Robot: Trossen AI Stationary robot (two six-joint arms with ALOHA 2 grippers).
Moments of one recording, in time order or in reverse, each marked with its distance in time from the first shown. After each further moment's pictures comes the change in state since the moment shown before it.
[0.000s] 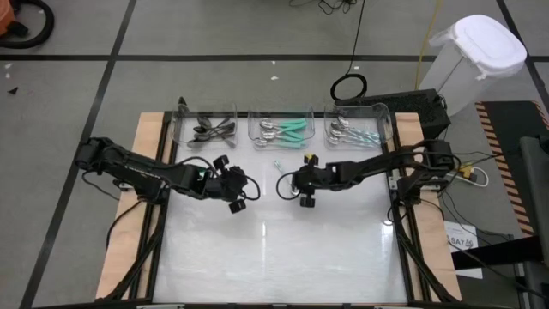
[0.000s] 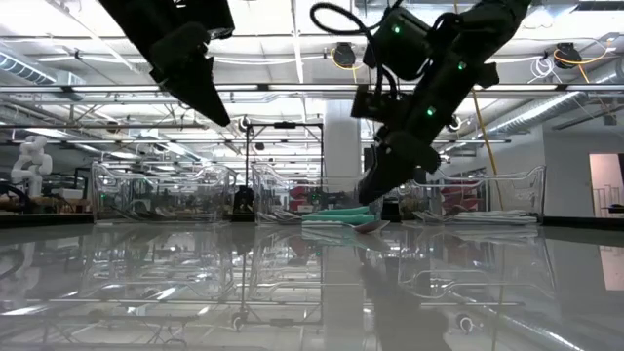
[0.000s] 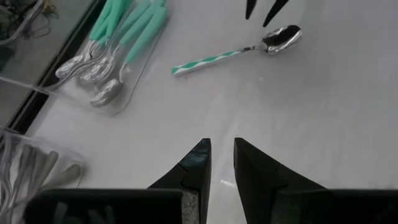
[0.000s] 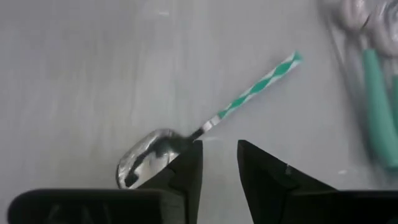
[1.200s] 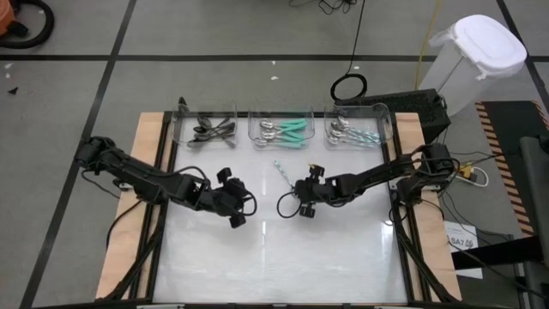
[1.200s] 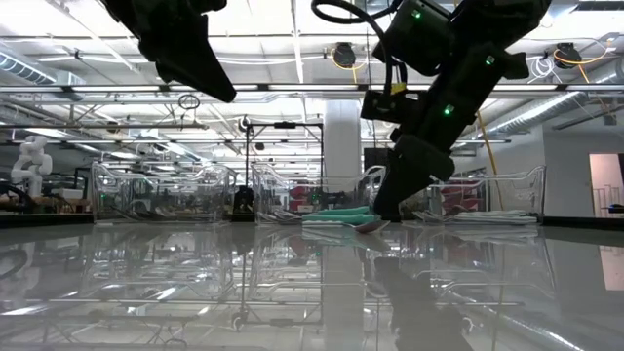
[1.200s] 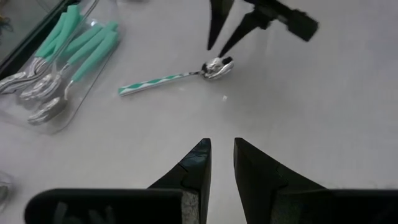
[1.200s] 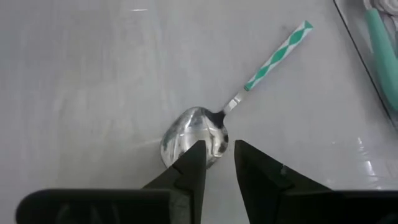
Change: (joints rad) left arm -0.131 0.001 0.000 0.115 0.018 -0.097; right arm 0.141 0.026 -0.007 -0.061 0.158 0.258
